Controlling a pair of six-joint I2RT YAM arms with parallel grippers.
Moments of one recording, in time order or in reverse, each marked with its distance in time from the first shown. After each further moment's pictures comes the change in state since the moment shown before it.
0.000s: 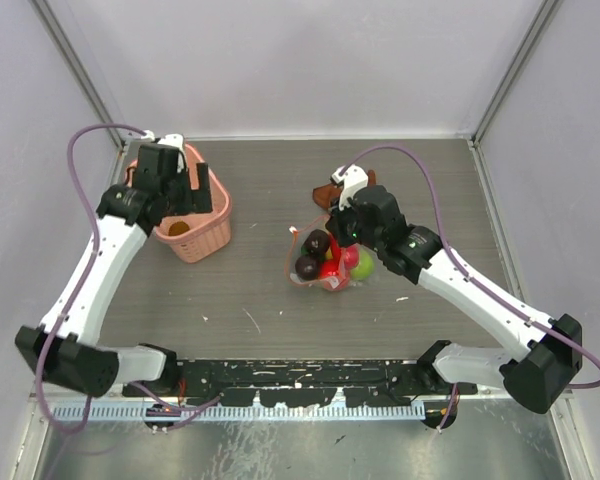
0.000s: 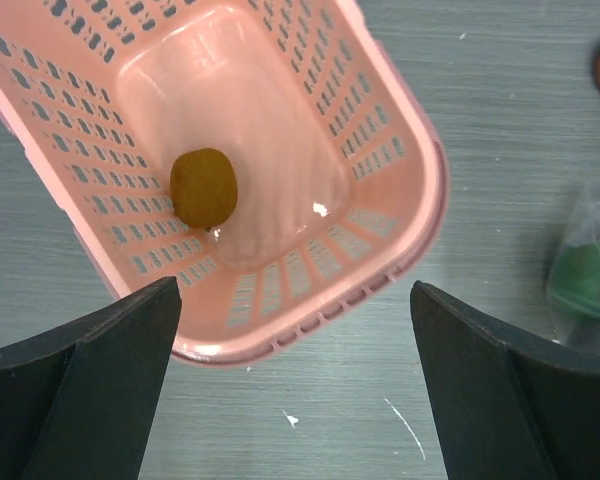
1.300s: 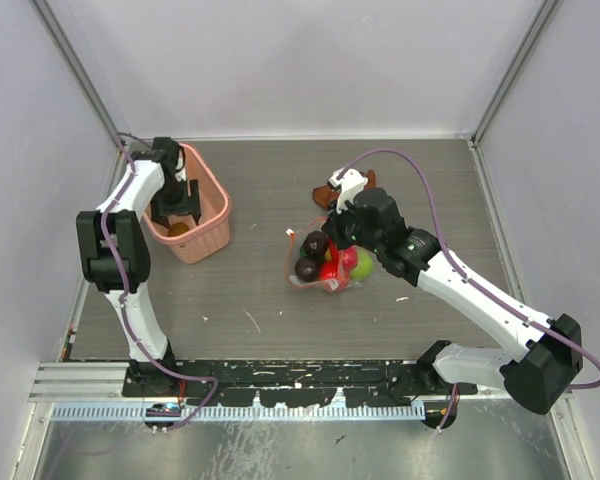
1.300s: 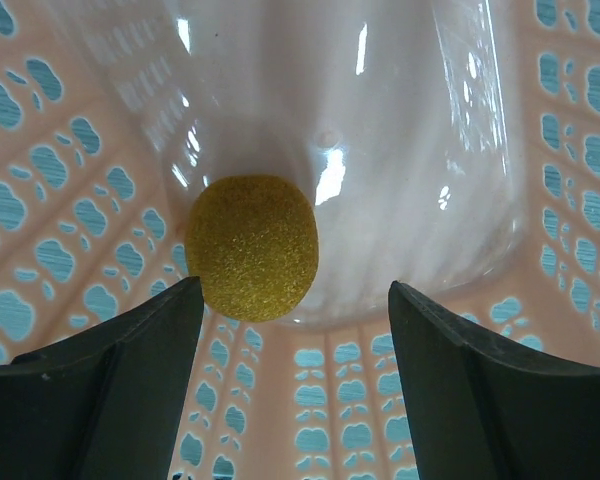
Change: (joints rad) left arm 0.304 0.732 0.273 -0.144 0.184 0.087; right arm 0.000 -0.007 -0.036 0.051 -0.058 -0.025
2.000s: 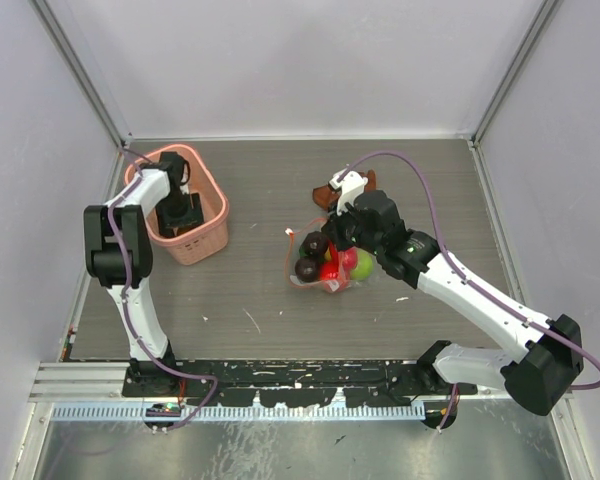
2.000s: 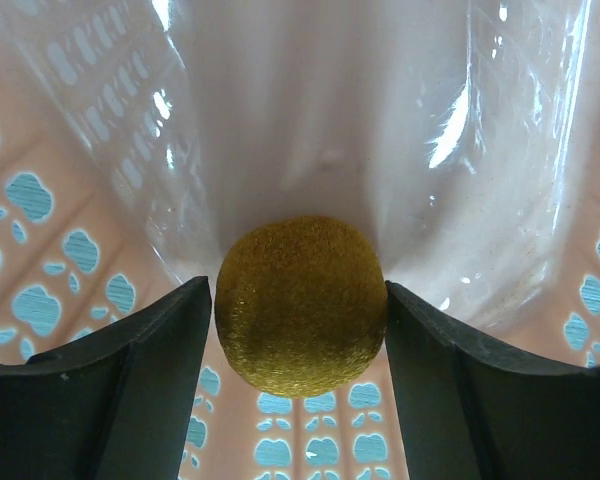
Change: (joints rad) left arm 0.000 0.049 -0.109 0.072 0.002 -0.100; right arm 0.000 -0.006 -0.027 0.029 0.000 0.001
